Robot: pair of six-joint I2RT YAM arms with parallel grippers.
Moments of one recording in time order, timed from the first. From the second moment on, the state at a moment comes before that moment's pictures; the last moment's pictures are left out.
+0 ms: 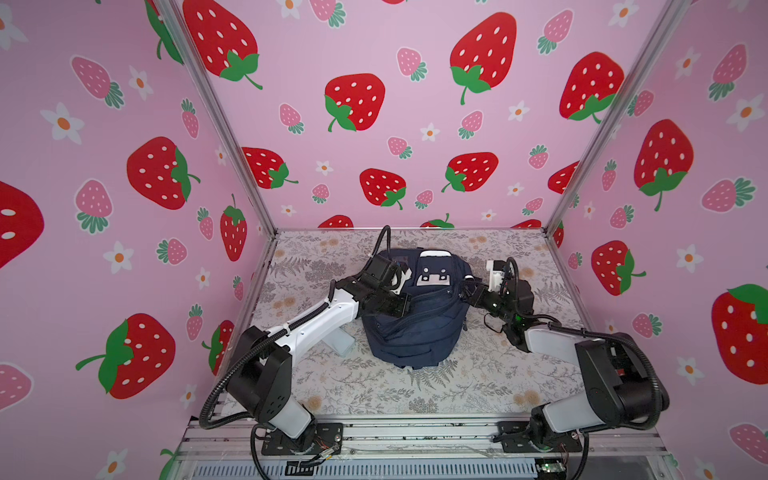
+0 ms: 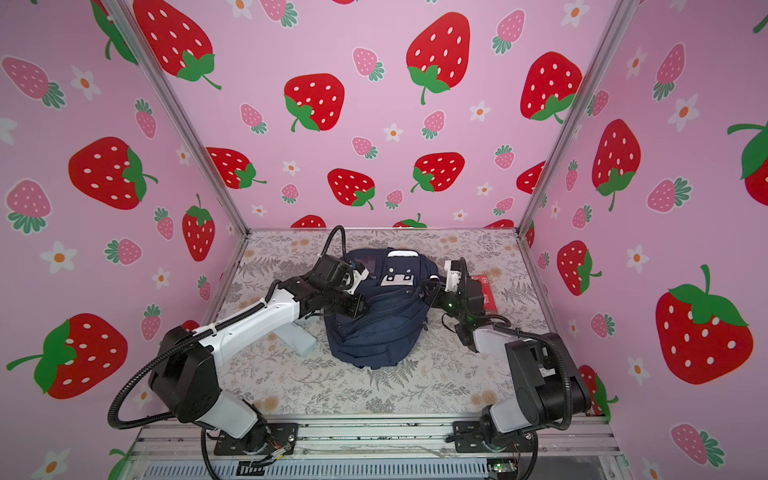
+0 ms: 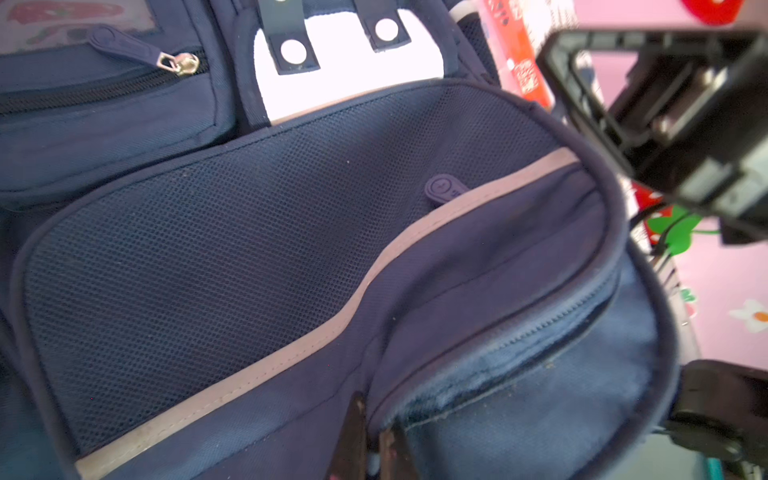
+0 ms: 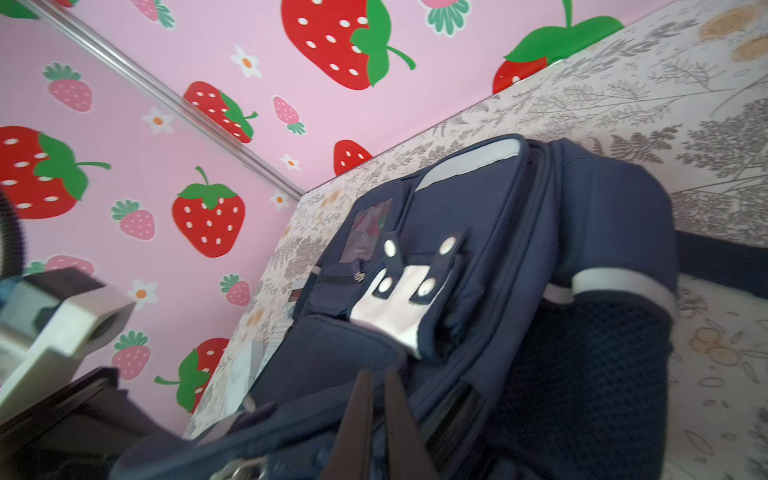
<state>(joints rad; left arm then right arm) -0.59 1.58 1.20 -0.55 0.34 -0.32 0.36 1.46 0.51 0.75 -0.46 0.67</state>
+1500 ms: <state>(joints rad) -0.73 1.78 1.37 -0.75 0.08 0.07 0.65 1.11 0.27 0.70 -0.13 0.65</state>
